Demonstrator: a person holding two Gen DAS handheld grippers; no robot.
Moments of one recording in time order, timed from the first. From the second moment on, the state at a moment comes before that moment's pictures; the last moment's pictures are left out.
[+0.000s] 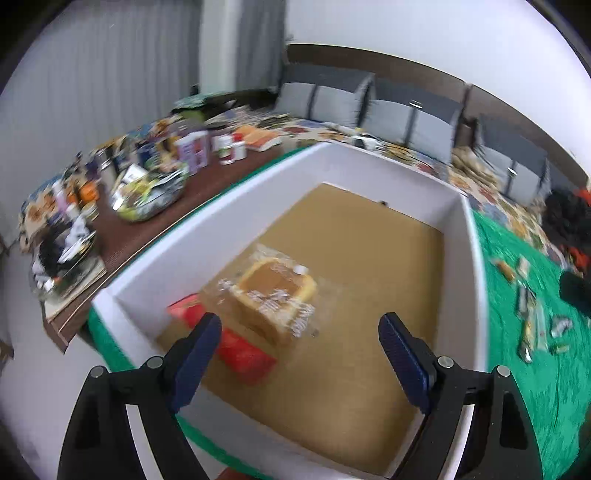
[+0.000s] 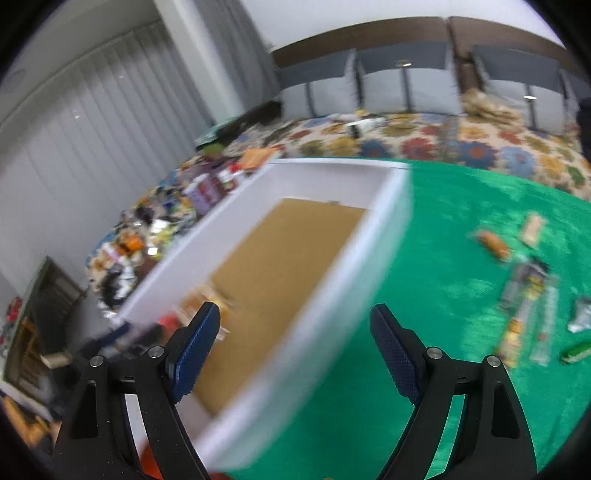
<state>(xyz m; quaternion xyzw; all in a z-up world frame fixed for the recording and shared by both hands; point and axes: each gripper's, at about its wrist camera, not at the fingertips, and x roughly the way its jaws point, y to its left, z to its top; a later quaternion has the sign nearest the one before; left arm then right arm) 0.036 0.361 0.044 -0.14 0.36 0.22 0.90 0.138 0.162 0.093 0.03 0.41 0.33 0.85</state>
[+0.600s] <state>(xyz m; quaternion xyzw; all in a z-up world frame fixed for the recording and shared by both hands) 0.063 0.220 0.074 -0.10 0.32 0.09 0.94 0.116 -0.185 -0.027 0.00 0.45 0.01 0.89</state>
